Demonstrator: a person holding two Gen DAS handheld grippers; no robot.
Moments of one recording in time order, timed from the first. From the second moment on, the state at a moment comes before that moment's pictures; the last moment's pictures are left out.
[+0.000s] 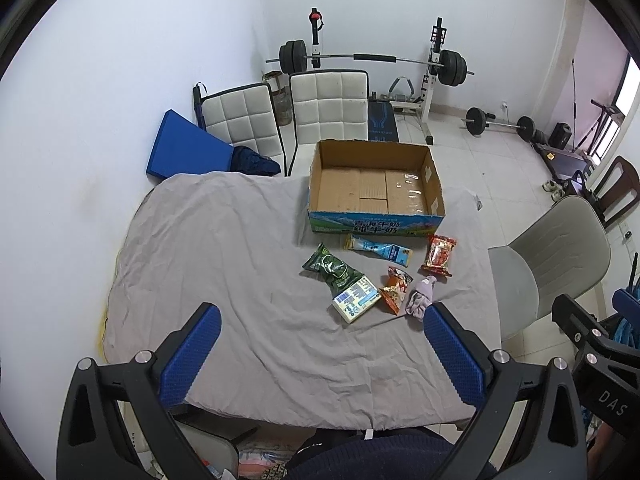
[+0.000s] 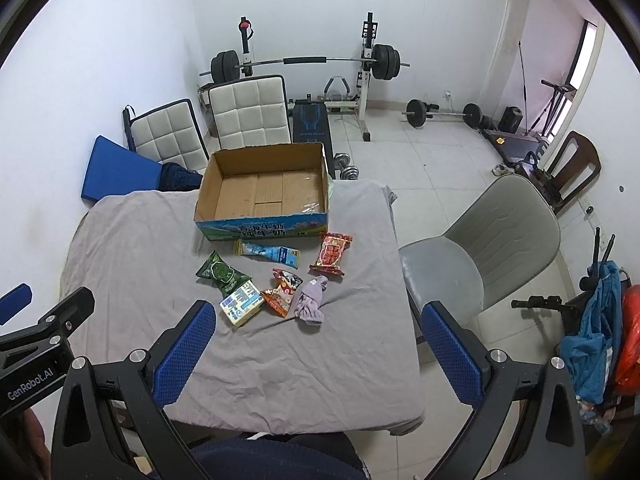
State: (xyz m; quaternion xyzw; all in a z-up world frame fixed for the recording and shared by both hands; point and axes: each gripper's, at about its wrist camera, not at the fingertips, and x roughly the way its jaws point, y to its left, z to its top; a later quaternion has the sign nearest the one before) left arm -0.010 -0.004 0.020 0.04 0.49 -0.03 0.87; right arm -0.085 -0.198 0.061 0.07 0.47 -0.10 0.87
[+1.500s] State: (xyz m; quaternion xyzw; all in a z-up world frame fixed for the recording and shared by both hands) left arm -0.005 -0.014 0.025 0.04 0.48 -0.03 0.88; right arm -0.081 -0.205 0.069 0.07 0.46 -0.10 0.88
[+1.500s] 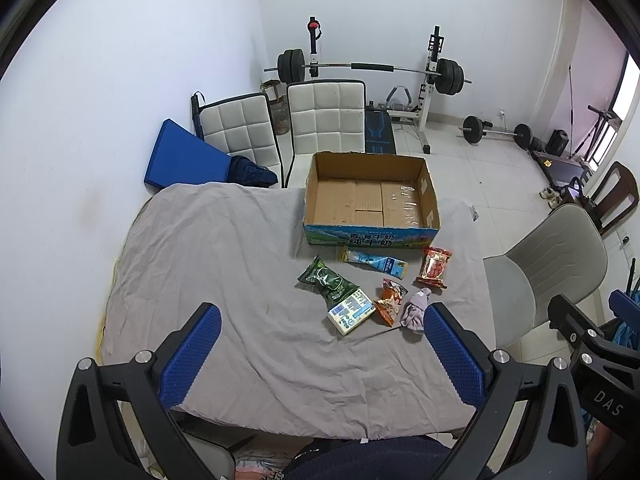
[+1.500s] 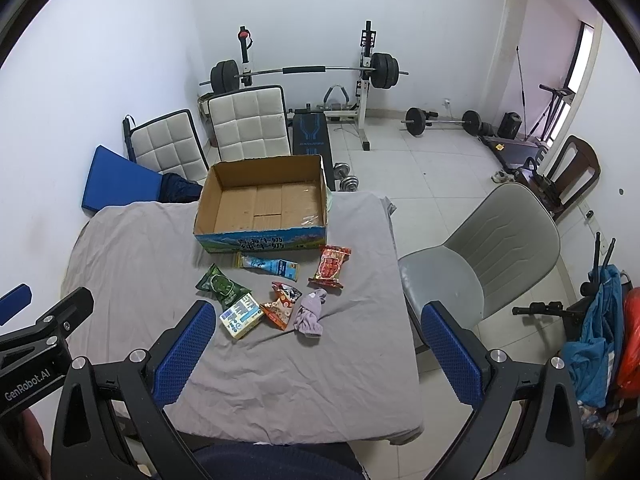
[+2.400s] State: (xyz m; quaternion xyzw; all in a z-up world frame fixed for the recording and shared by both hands) left arm 0.125 -0.048 -0.148 0.14 0.58 -0.07 0.80; right arm 0.046 -0.272 -0.159 0.13 0.65 -0.10 0.74
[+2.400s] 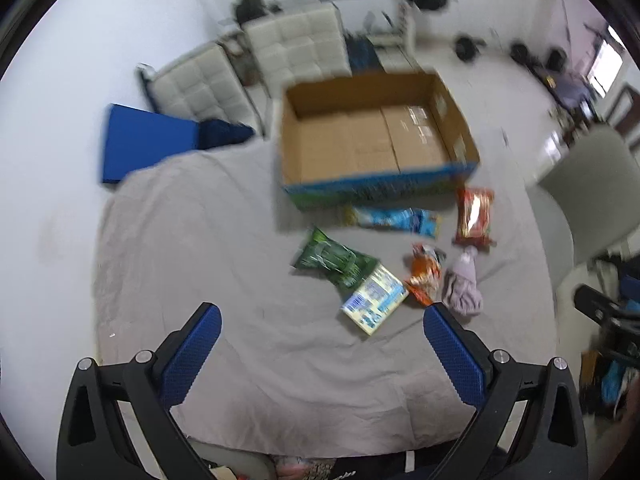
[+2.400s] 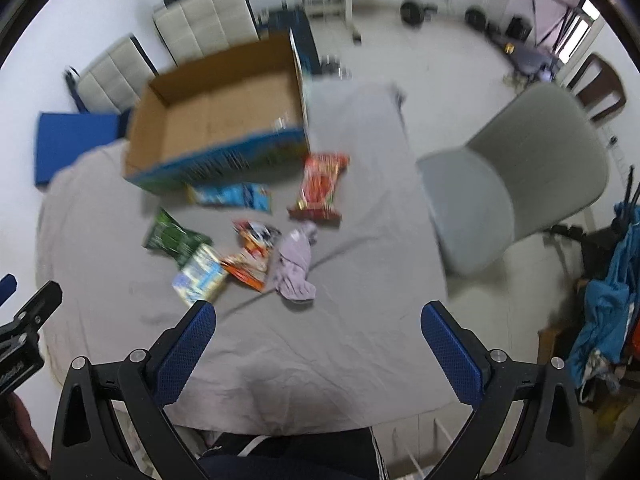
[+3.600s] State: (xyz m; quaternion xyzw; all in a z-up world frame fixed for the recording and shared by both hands) left arm 0.162 -0.021 -0.394 0.02 0.79 -0.02 0.61; right arm 0.085 -0.235 -0.421 0.18 0.79 -0.01 0.58
